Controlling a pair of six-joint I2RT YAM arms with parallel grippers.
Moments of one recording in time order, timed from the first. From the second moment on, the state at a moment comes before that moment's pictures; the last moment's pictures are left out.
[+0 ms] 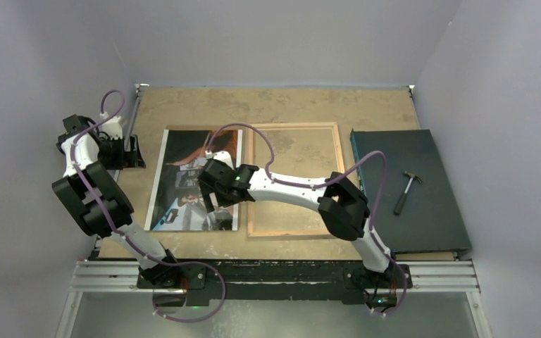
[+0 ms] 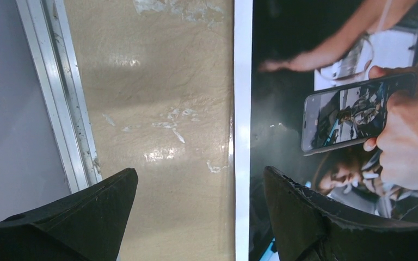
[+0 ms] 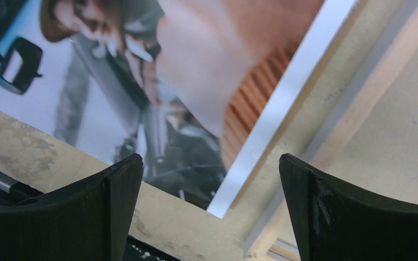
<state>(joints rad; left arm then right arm) 0.61 1.77 1.39 -0.85 0.45 0.51 1.15 2.11 1.73 -0.66 0.24 0.72</state>
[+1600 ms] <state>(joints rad) 0.44 1.74 1.15 -0.49 0.09 0.46 0.96 2.30 1.81 -0.37 0.12 0.78</state>
